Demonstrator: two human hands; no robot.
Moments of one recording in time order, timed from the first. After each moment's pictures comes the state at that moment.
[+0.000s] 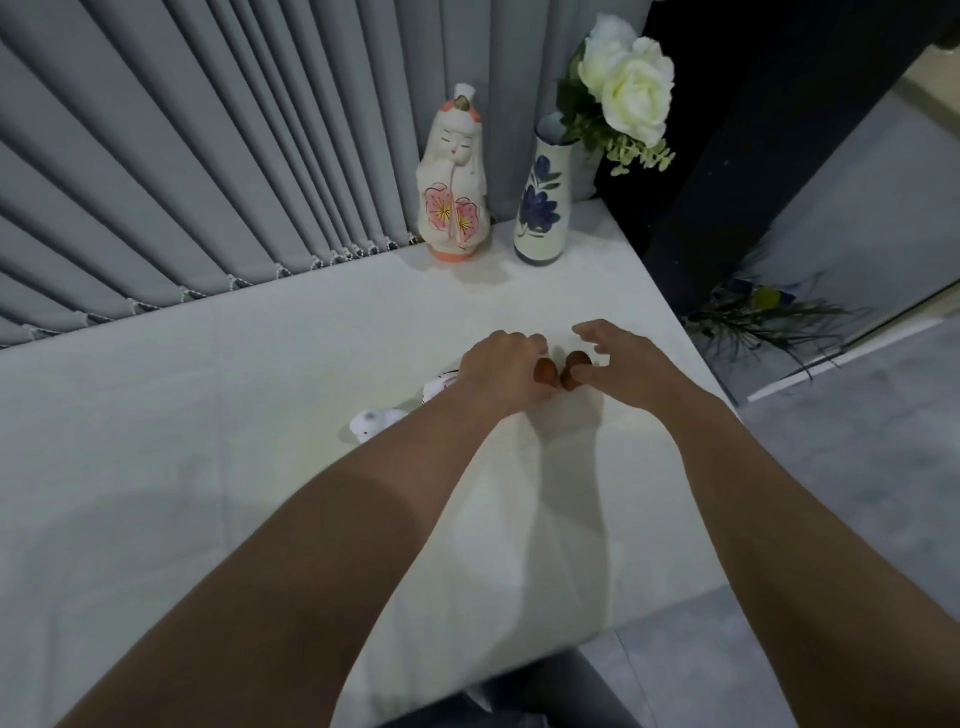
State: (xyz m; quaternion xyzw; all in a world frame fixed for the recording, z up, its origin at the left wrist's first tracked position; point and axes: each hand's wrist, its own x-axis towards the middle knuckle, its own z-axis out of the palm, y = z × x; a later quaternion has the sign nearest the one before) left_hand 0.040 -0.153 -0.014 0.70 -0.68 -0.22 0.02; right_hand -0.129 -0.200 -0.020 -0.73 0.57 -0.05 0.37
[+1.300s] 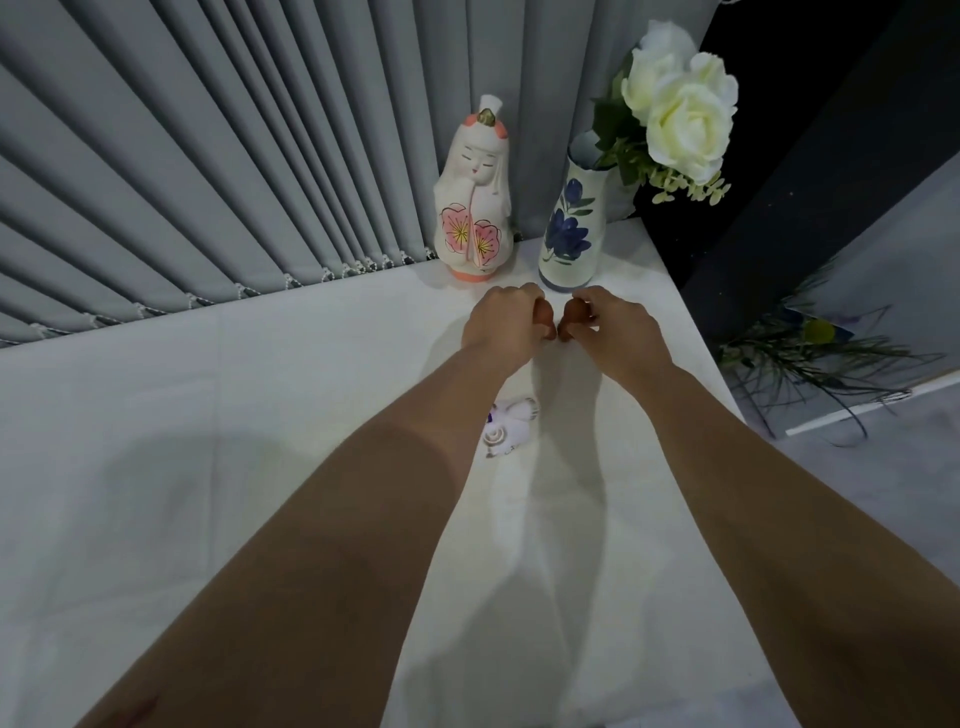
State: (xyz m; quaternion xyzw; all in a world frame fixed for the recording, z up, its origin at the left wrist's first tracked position) left_hand 0.070 -0.243 -0.022 0.76 -0.59 -0.22 0.16; right_hand -0.076 -0.282 -0.031 -0.77 0.56 -0.10 0.27
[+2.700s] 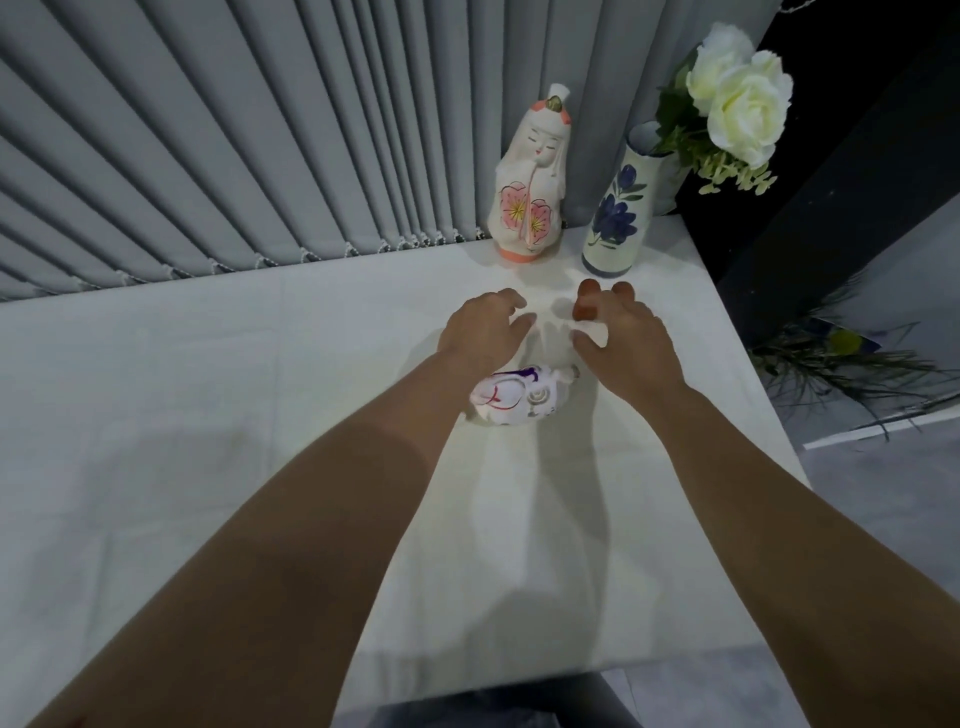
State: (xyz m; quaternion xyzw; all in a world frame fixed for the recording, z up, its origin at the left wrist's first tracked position) left_hand 0.117 -0.164 -0.015 0.78 -0.55 -0.23 0.18; right_hand -0.061 -0.214 -0.018 -0.84 0.48 -0.15 0.20
